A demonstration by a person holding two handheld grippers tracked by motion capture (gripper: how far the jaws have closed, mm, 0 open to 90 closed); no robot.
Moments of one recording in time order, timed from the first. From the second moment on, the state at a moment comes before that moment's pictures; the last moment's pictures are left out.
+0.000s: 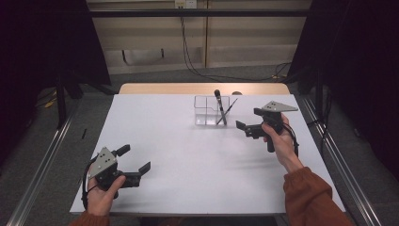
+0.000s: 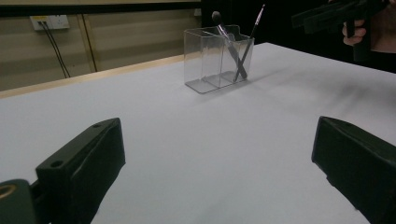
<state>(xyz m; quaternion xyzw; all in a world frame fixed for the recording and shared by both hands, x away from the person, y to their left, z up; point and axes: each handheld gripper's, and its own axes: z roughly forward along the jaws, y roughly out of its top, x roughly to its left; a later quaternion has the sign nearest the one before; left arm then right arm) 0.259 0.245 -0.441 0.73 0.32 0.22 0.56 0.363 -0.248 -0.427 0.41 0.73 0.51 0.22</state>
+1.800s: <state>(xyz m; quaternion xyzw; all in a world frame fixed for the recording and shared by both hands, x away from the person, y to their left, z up) 0.245 0.253 -0.440 0.73 0.33 0.23 0.55 0.243 -0.292 -0.452 0.43 0.68 0.54 0.27</state>
